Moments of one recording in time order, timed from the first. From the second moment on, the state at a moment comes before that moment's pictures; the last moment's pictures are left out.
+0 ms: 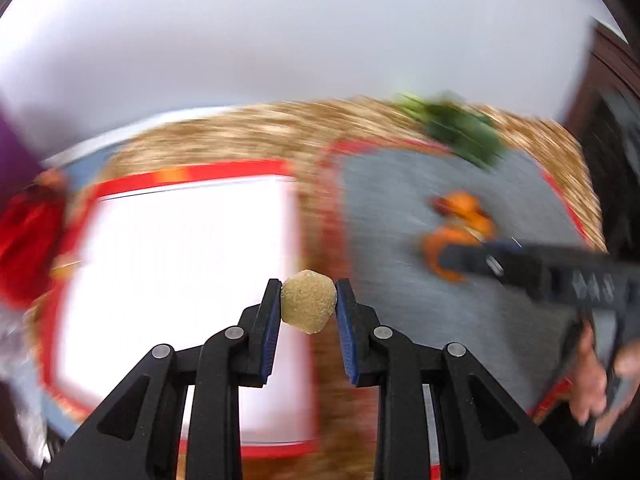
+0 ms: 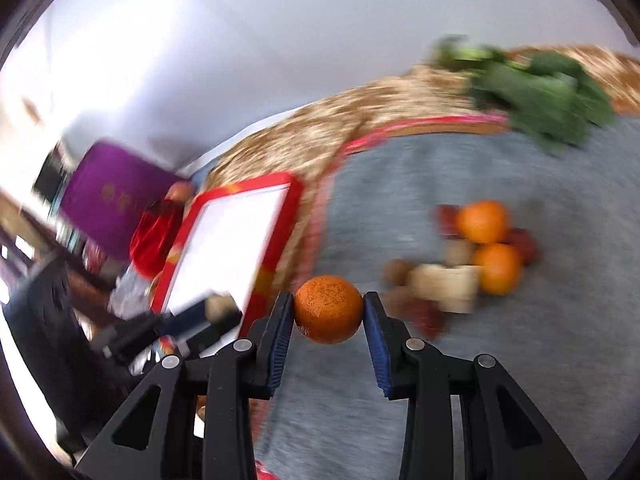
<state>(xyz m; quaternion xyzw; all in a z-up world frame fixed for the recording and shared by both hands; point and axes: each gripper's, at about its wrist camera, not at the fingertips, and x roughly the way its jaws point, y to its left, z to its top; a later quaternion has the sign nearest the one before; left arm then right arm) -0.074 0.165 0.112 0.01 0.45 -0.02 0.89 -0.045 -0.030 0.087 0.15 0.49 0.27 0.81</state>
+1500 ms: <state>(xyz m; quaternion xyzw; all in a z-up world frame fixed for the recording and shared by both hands) -0.064 0.087 0.097 0.09 0.44 -0.08 0.89 -0.063 -0.109 0.097 0.08 0.48 0.19 0.86</state>
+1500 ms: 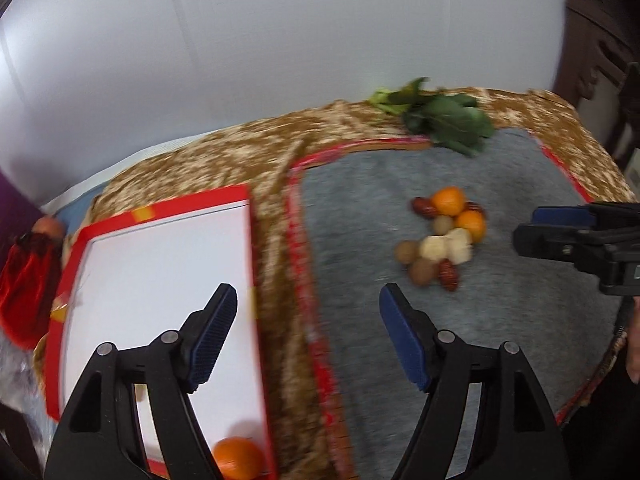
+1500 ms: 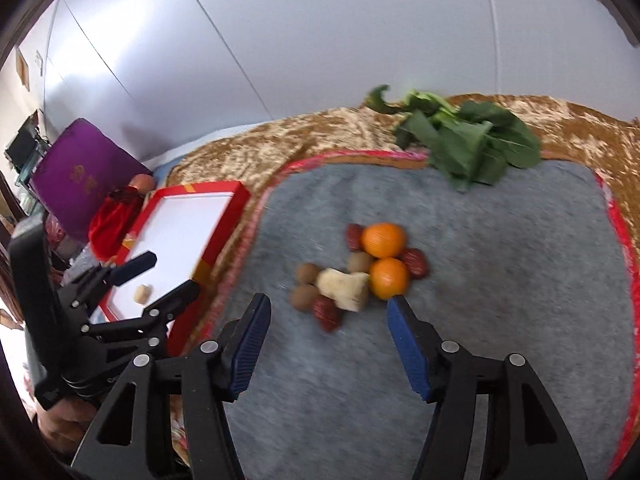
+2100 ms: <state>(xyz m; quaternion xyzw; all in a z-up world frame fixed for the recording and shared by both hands) -0.044 0.026 0.058 0.15 0.46 -0.12 0.86 -0.093 -0.125 0.133 -0.07 0.36 0.05 0.93</state>
